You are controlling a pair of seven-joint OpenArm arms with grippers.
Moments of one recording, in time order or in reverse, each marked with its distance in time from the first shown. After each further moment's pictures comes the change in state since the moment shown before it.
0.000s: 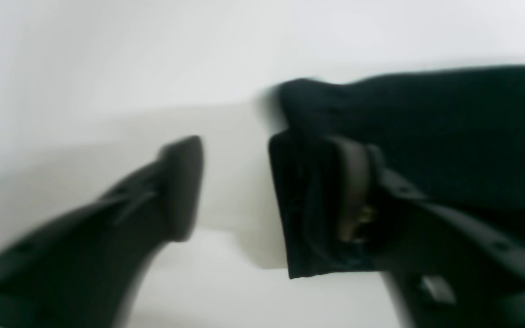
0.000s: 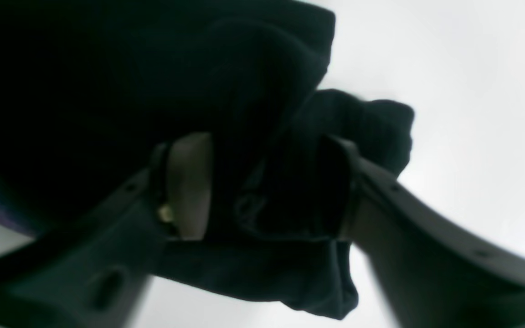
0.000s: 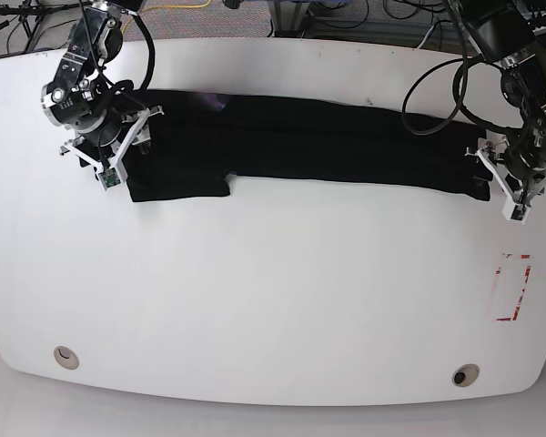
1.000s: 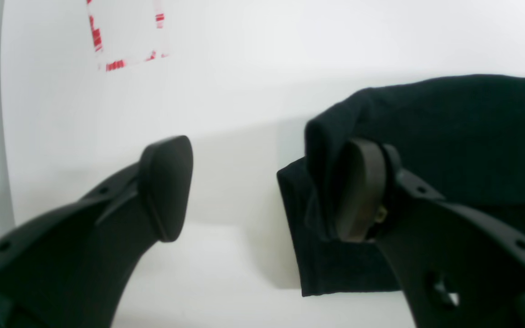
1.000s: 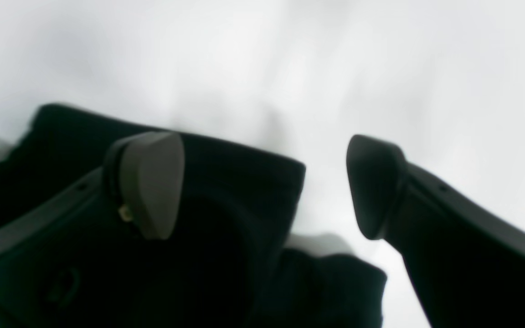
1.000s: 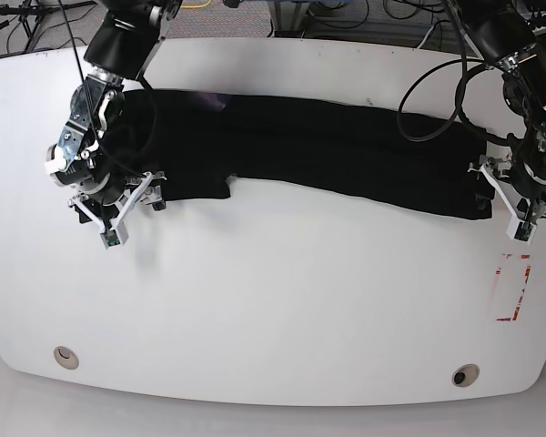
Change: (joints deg) left arm -1.3 0.2 1.0 9.5 -0.3 -0.2 0.1; right arm 19.4 0.2 0.0 -21.8 -6.0 0.0 6.1
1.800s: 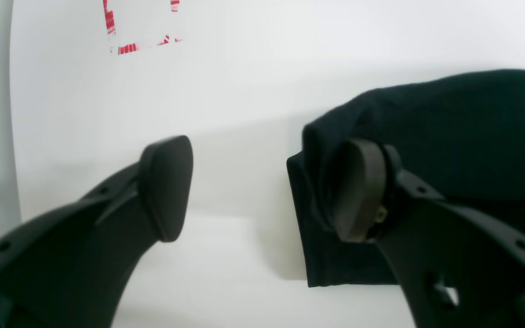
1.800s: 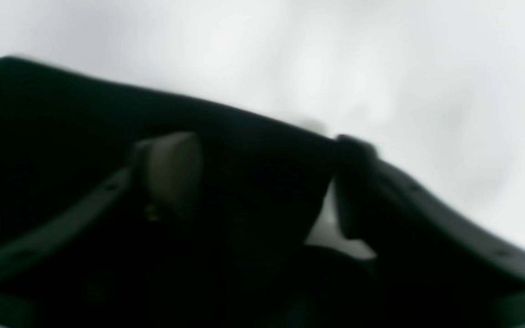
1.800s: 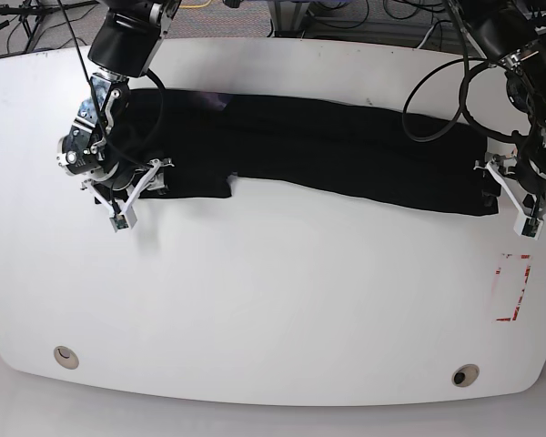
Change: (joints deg) left arm 0.4 -0.1 -2.1 -0.1 0.1 0.0 0.0; right arm -1.9 -0.9 0.0 -5.8 -0.5 -0.2 2.6
